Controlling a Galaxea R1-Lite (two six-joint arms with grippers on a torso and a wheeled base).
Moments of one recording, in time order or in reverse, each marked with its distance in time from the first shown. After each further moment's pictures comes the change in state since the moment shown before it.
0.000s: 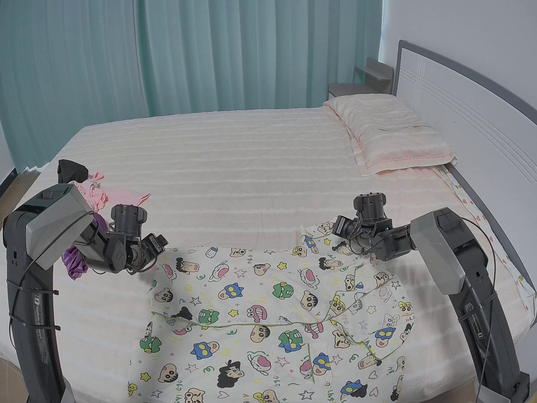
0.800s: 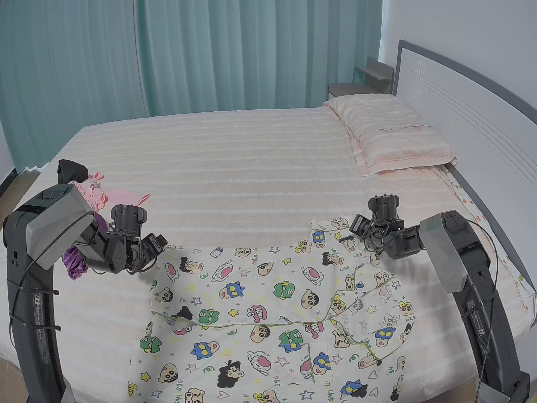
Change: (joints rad) left arm 0.000 0.002 -0.001 -0.011 0.005 0.001; right arm -0.081 0.039 -0.040 0.033 -0.068 0.087
